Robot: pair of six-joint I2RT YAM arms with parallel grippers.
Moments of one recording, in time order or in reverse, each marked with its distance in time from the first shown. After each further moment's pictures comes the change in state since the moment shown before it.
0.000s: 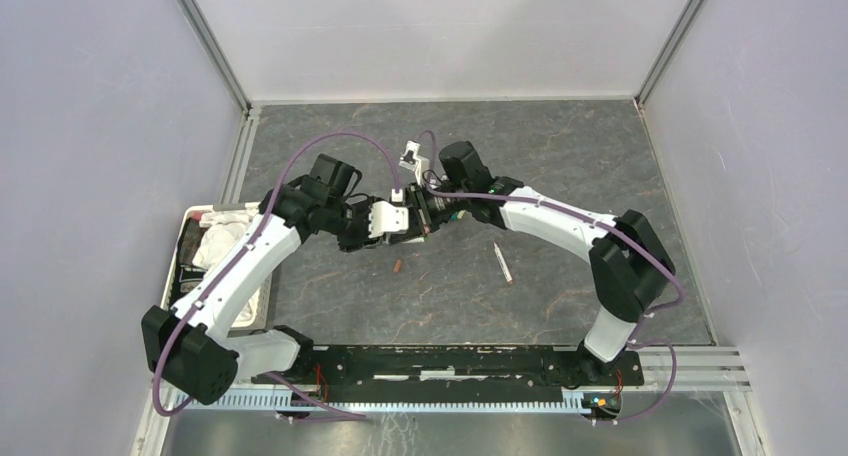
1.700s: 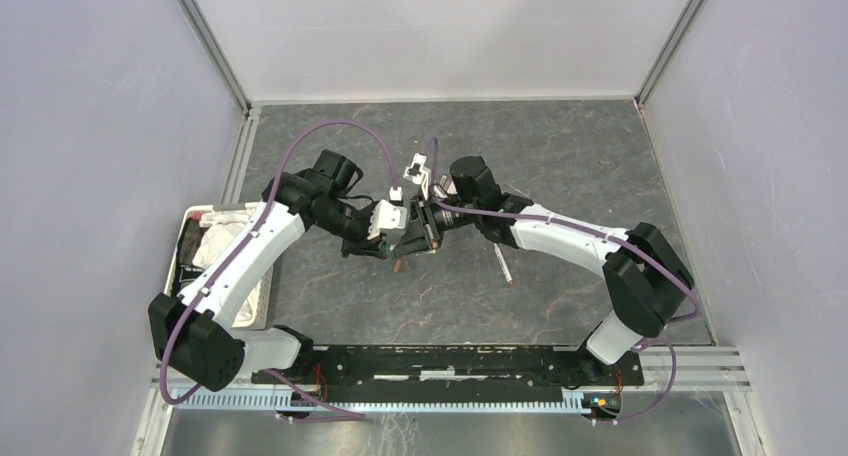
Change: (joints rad) left arm 0.021 0.078 0.097 -0.196 0.311 0.028; right arm 0.016 -0.135 -0.236 0.288 -0.087 0.024
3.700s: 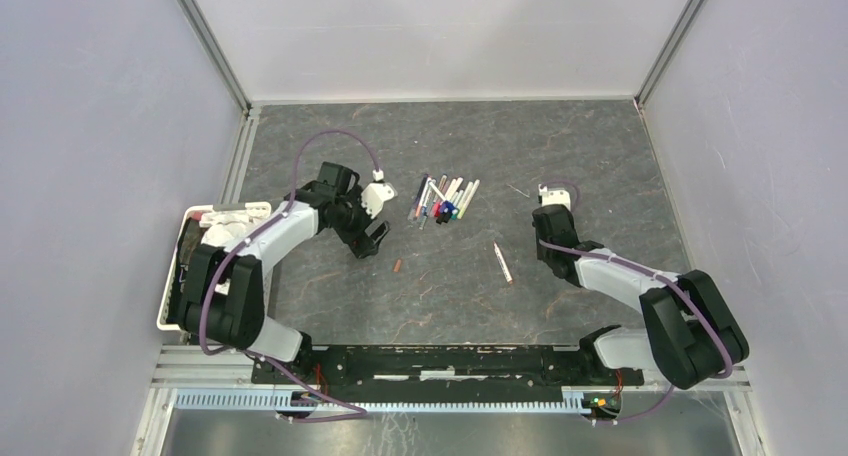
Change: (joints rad) left arm 0.147 0.205 -0.310 0.624 -0.401 -0.477; right arm -0.380 -0.319 -0.587 -0.216 1.341 -0.334
